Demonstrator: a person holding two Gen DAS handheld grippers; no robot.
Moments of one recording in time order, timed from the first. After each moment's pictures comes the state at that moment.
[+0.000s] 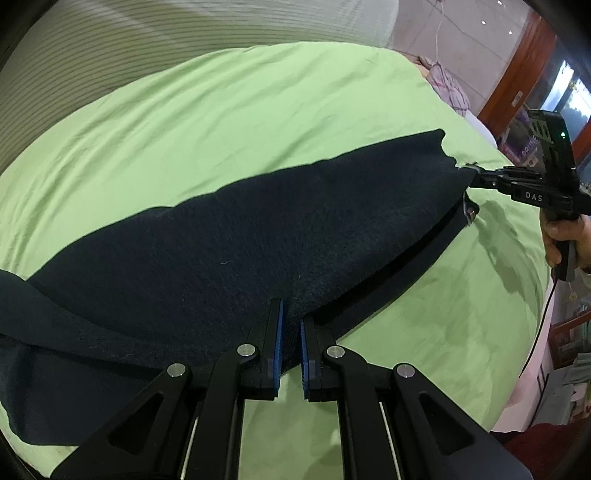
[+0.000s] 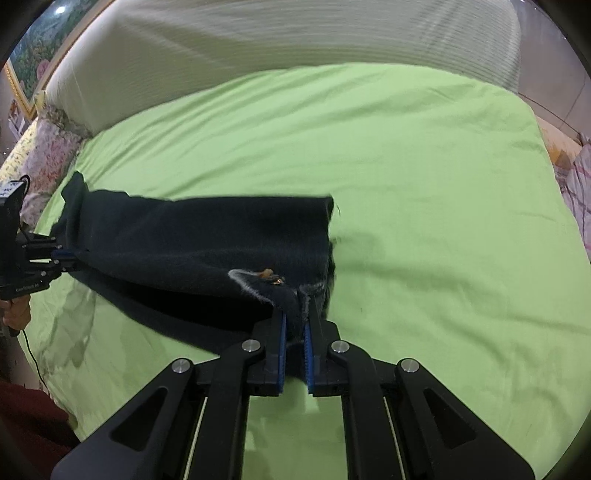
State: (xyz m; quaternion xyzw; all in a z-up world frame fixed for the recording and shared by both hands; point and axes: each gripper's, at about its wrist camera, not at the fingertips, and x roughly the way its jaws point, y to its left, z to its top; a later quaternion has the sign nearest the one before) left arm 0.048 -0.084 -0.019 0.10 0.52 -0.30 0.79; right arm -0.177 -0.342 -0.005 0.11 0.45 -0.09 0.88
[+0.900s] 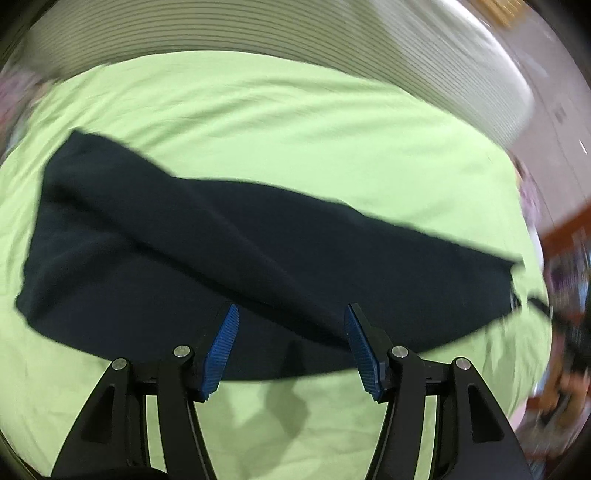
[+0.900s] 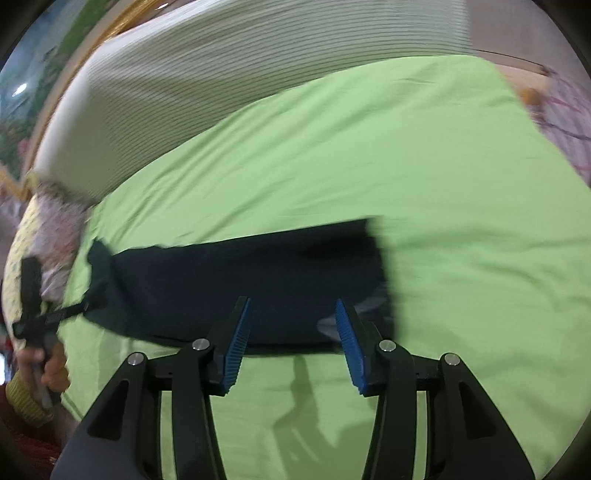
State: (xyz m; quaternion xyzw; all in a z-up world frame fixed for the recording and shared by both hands) left arm 0.100 0.029 0.007 -0.09 0.56 -0.10 0.82; right arm -0.172 -0.292 0.023 0.24 0.40 -0.11 0.88
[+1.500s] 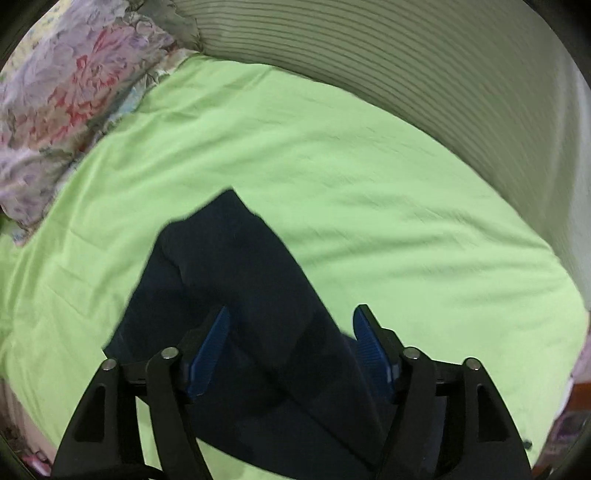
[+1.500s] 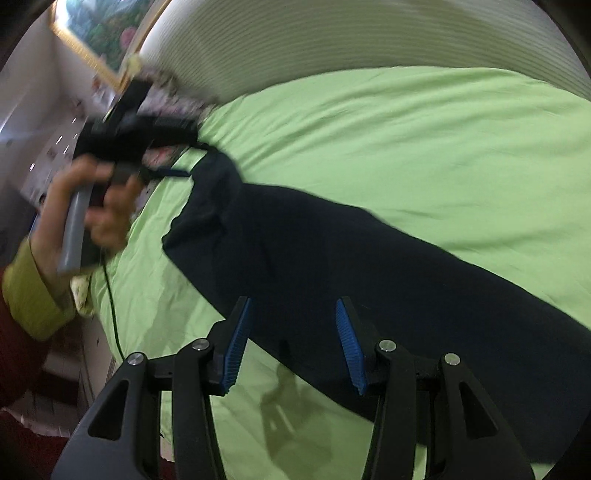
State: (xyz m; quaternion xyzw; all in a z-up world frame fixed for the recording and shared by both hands) left arm 0.237 0.132 0.027 -0.15 0.58 0.16 0.79; right arm -0.006 -0.121 -0.005 0.15 0.47 0.15 0.86
